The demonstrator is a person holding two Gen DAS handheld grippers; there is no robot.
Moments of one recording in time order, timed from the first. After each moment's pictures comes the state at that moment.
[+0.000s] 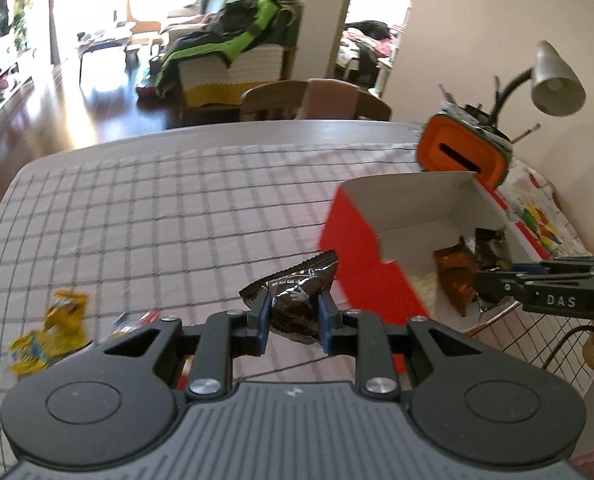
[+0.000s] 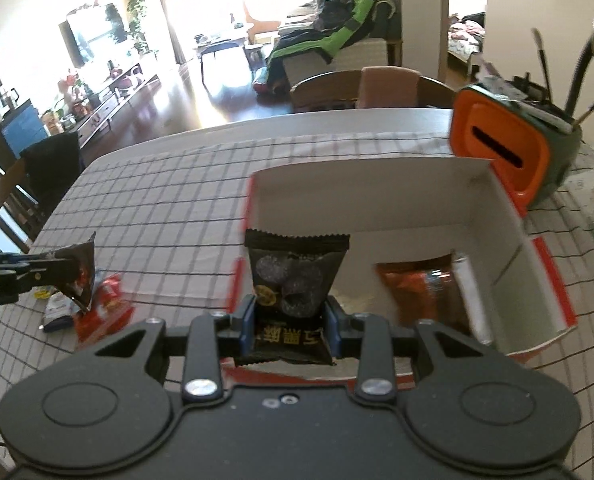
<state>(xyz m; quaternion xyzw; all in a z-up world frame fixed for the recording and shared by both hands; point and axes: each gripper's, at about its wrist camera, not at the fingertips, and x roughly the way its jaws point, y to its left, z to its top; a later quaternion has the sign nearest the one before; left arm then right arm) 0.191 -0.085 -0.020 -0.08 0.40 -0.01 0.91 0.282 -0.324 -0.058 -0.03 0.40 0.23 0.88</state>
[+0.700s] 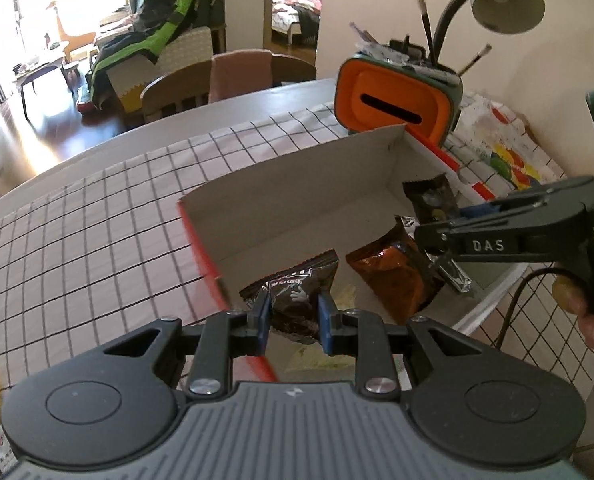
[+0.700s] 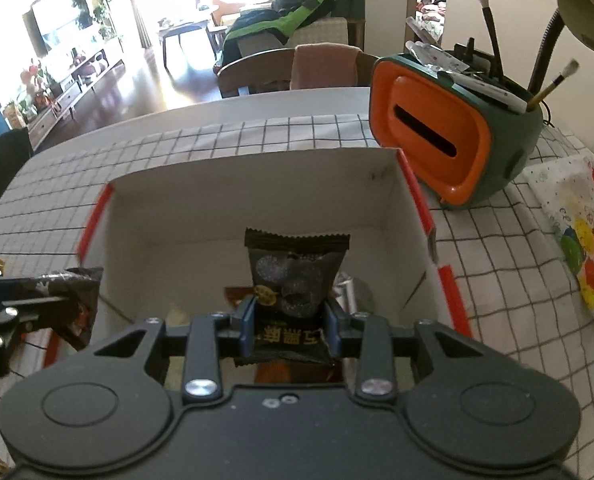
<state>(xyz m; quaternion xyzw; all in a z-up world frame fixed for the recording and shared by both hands) 0.288 -0.213 -0.048 0.00 0.44 -0.07 0.90 0.363 -0.396 -0.082 -0.06 0.43 0.19 0.88</state>
